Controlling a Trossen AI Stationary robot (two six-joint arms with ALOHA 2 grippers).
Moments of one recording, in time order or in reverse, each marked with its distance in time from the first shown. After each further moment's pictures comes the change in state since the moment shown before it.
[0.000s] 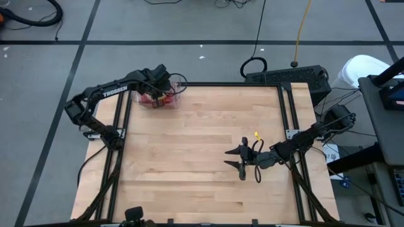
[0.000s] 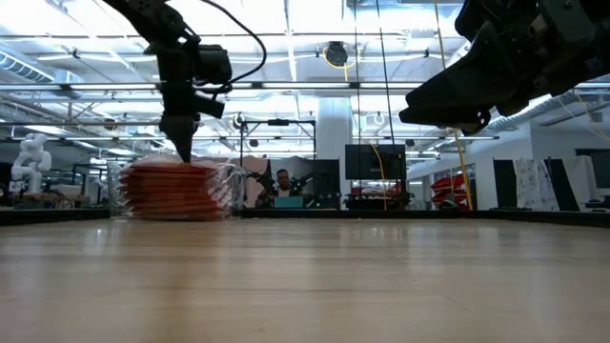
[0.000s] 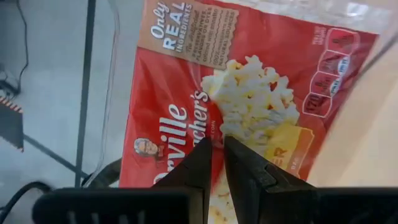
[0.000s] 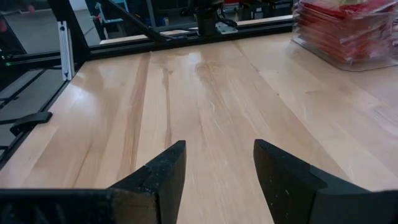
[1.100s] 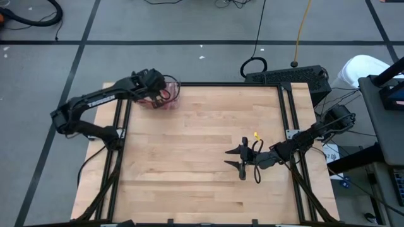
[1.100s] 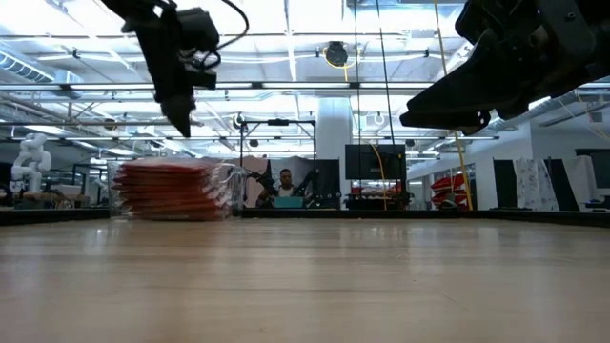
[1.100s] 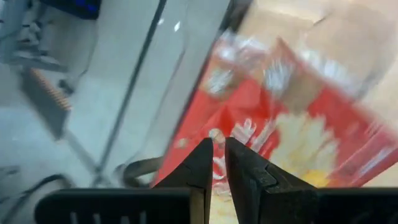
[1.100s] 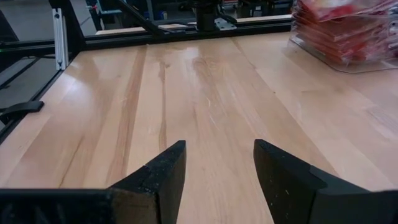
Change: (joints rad) left arm -0.109 -0.205 -0.094 0.105 -0.152 -0.159; right arm -0.001 0.000 0.000 -0.021 0.004 -0.036
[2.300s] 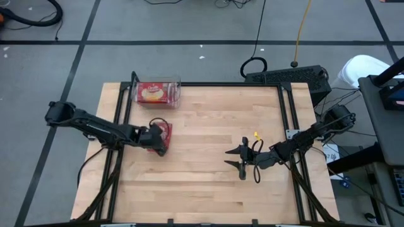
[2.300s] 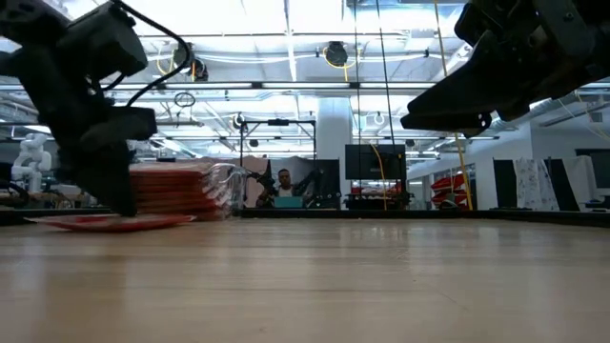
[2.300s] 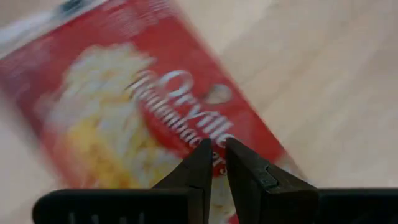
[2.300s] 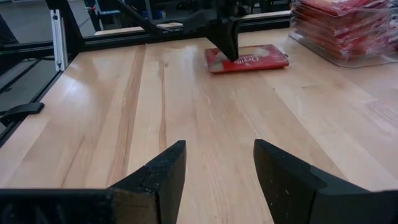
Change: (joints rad) left arm -0.761 -0.138 -0.638 0.394 0.138 -1.290; right arm -0.001 0.000 0.000 -0.008 0.000 0.027
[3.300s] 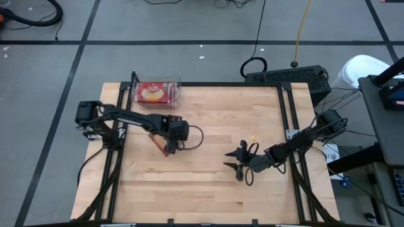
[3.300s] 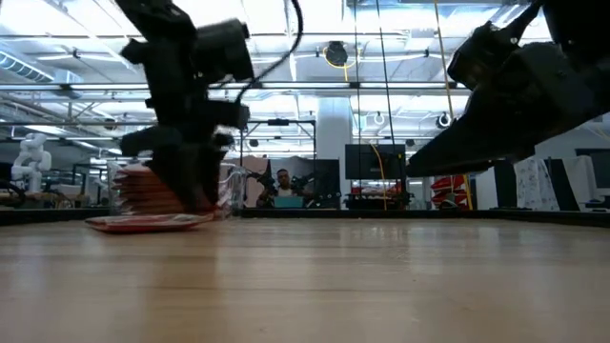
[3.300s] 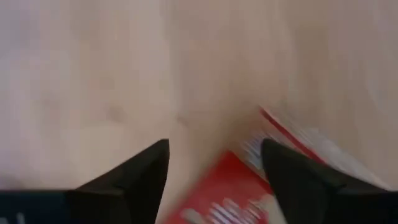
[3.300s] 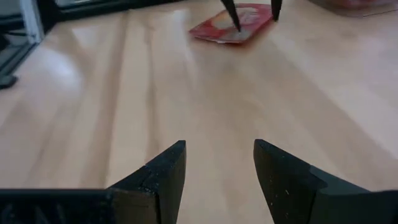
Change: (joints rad) left arm 0.198 0.446 0.501 -0.181 0.173 1.212; right arm 0.001 0.155 0.000 0.026 -0.004 0.118
